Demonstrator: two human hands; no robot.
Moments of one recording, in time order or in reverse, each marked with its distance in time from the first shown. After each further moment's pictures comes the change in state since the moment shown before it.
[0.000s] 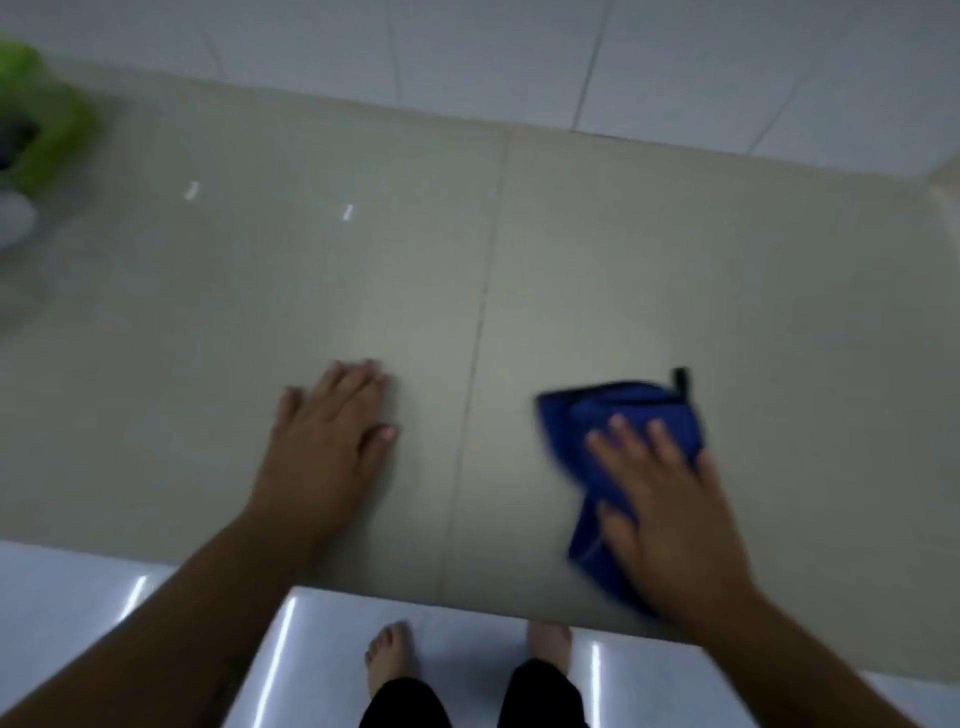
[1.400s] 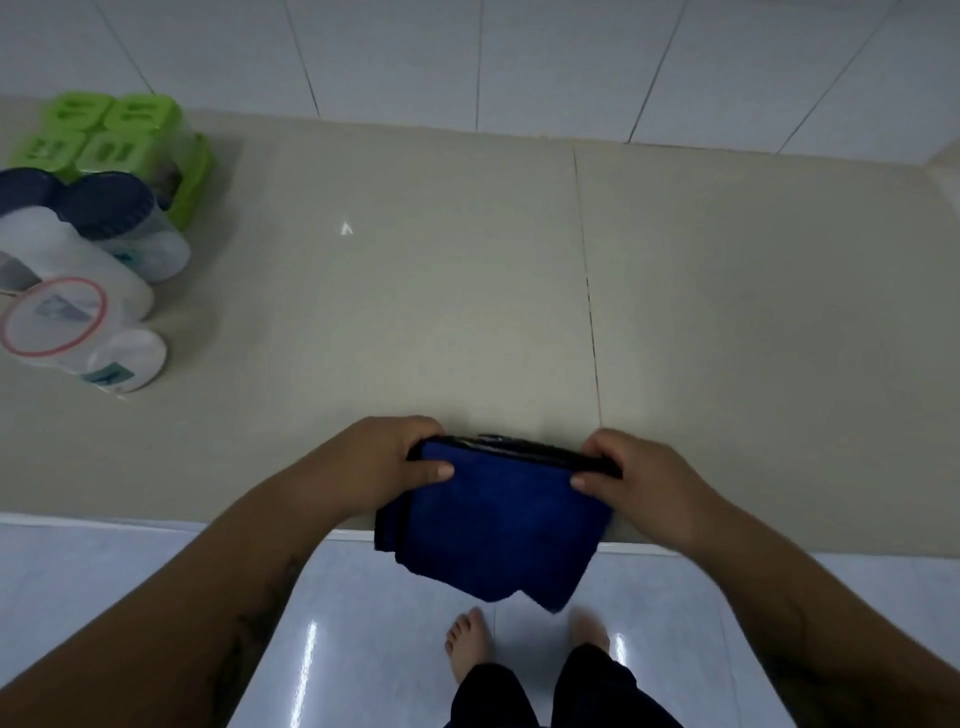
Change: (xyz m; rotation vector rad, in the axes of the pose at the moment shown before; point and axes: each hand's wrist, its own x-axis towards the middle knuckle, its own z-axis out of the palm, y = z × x) left_hand -0.035 -0.110 -0.089 -0.541 -0.616 0.033; right_hand 0.020 -0.176 -0.036 0.634 -0.236 0.203
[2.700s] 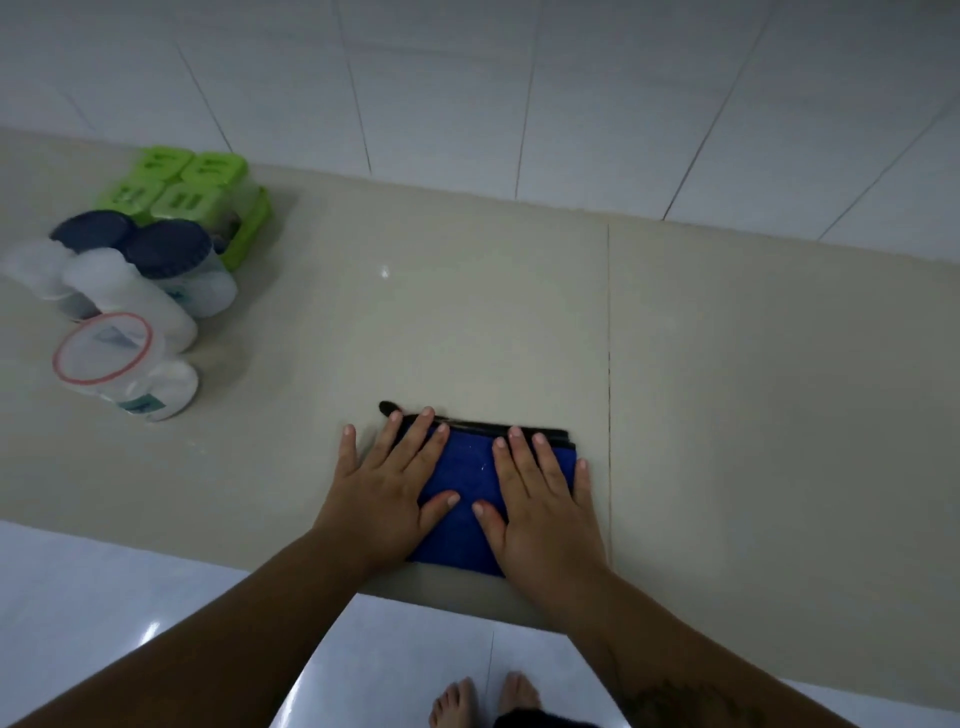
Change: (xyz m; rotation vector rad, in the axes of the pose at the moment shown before) left_hand 0.034 -0.029 0.029 0.770 0.451 -0.059; right_hand 0.066 -0.037 0.074 -0.558 0.209 -0.185
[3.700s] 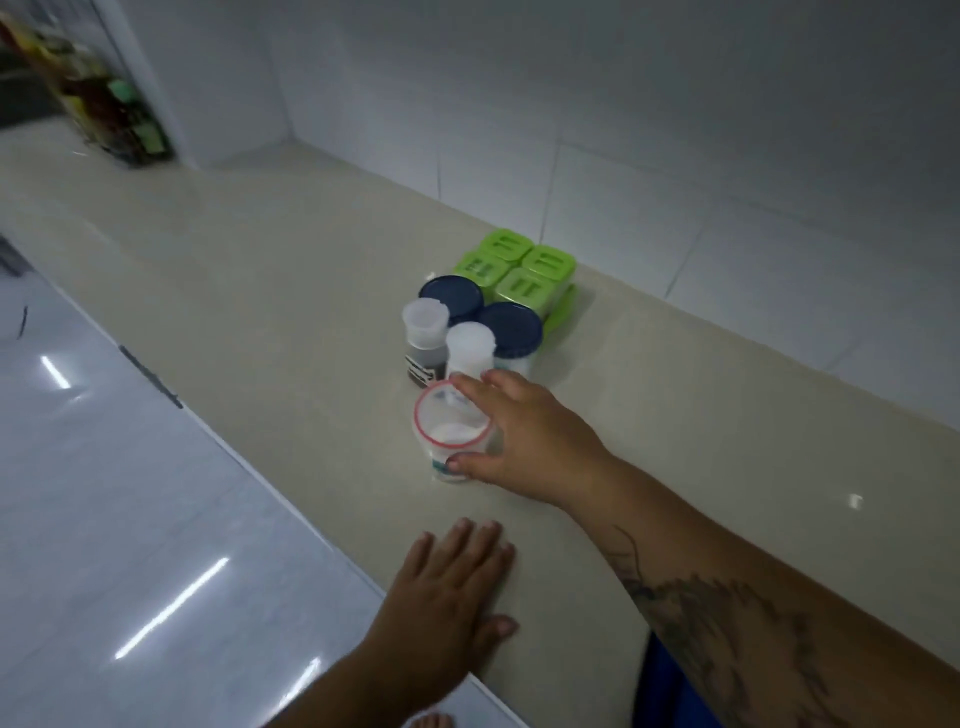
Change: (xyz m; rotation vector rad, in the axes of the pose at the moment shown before) left_hand -0.094 -0.172 0.015 -0.216 0.082 -0.228; right_hand 0.193 -0.295 -0.083 0.189 -0.090 -0.718
